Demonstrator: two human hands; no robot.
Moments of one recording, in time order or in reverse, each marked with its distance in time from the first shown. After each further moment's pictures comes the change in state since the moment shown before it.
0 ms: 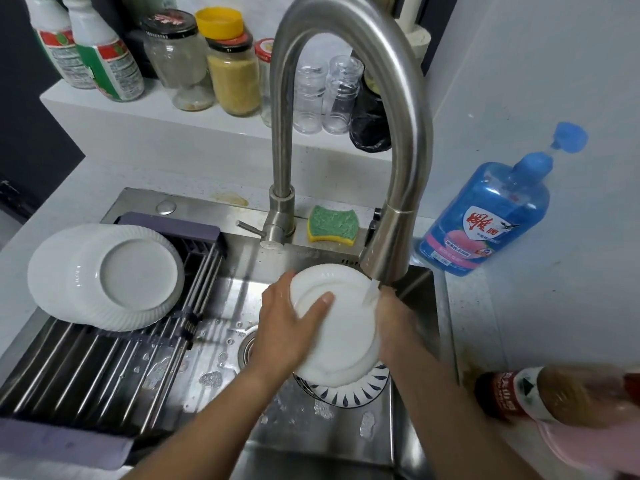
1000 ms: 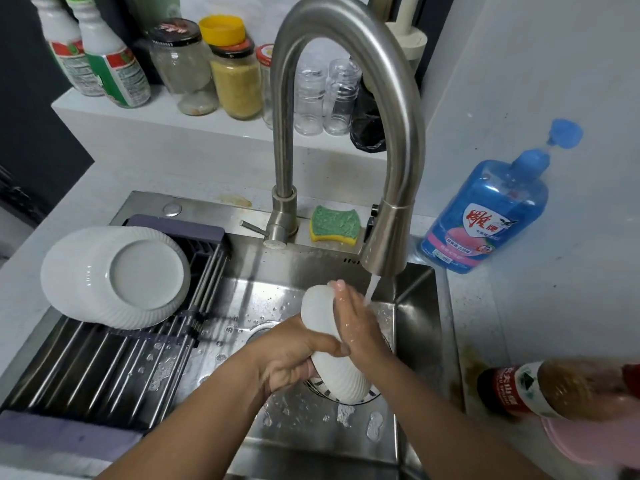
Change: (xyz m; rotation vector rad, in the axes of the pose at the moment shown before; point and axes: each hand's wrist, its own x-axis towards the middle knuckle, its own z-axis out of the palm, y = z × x) left_hand -0.018 0.023 -0.013 -0.647 -0.573 -0.562; right_hand -0.028 0.027 0.029 -0.386 -0.287 -0.544
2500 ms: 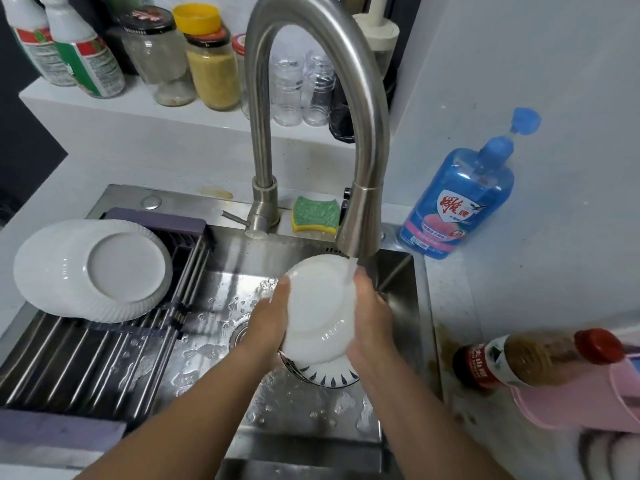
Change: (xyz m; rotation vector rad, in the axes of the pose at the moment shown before) left_hand 0.035 -0.022 -0.008 0.119 0.500 0.190; right_hand -0.028 -0.016 -0.027 0.830 0.287 0.375
